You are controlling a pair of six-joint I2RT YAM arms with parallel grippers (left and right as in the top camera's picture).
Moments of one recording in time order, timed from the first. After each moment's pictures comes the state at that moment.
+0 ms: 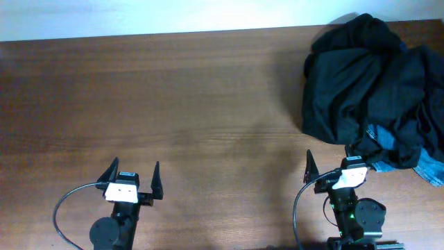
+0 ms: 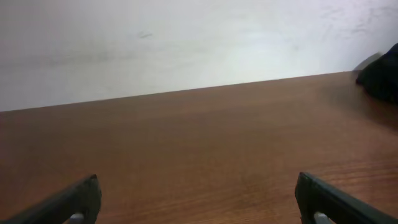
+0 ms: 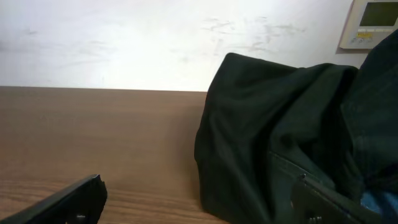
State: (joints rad) left arm 0.00 0.02 0.01 -0.06 0.13 0.06; right arm -0.08 0.01 0.01 -0.06 -0.16 -0.01
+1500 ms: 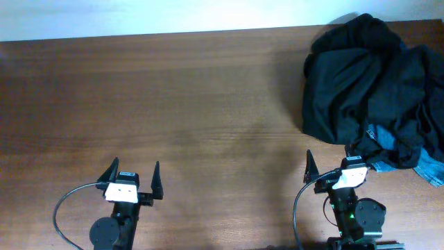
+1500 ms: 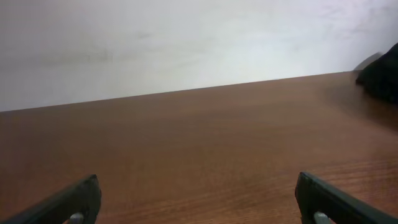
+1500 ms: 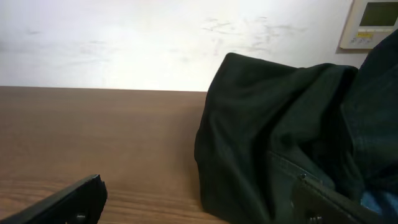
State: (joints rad) left arm 0.00 0.02 0.01 -0.06 0.13 0.06; right arm -0.08 0.01 0.01 -0.06 -0.16 -0.01
